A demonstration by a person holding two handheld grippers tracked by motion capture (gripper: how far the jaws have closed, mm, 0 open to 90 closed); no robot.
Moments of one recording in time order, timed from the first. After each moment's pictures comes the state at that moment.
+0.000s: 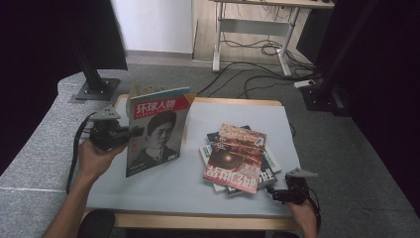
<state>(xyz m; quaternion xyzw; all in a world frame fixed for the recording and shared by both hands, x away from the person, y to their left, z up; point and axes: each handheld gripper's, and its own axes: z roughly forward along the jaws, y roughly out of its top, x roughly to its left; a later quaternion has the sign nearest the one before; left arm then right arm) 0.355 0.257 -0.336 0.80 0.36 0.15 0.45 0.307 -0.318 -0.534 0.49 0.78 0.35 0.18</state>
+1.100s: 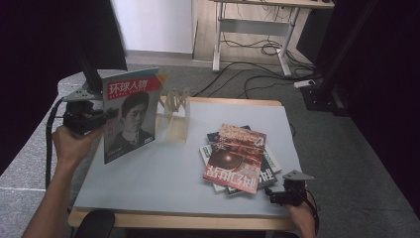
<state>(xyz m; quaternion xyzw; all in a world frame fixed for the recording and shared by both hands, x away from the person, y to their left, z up) 0.371 0.305 -0.300 0.77 0.43 0.23 0.42 0.304 -0.313 -0.542 0.48 0.78 0.35 0.21</state>
